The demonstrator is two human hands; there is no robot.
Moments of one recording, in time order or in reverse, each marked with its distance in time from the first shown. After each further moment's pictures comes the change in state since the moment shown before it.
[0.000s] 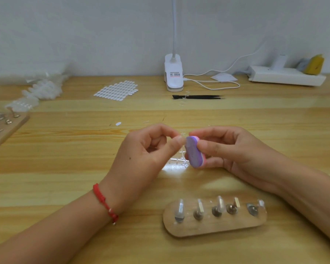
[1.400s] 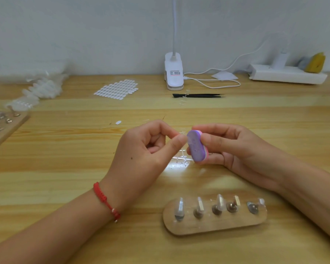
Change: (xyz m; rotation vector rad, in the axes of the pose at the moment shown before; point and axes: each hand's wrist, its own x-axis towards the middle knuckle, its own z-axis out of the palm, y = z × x) left_hand -0.001 -0.002 0.001 0.125 0.047 0.082; right_hand 0.001 -0.001 -0.004 0.059 -0.008 0.005
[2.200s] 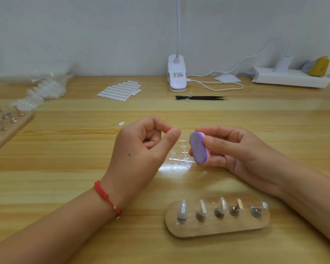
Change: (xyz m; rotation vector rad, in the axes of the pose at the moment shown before) left_hand 0.004 -0.002 -0.003 -0.003 0.100 0.003; right_hand -0.001 0.001 0.002 0.007 0.047 -0.005
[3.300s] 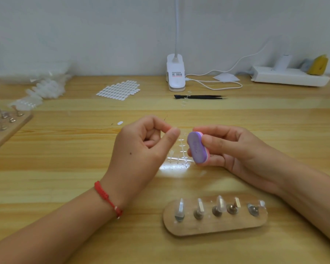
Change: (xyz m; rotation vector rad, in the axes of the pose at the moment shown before) left_hand -0.001 0.002 0.004 0.019 0.023 -0.022; right_hand 0.001 0.000 -0.001 -0.020 -0.034 0.004
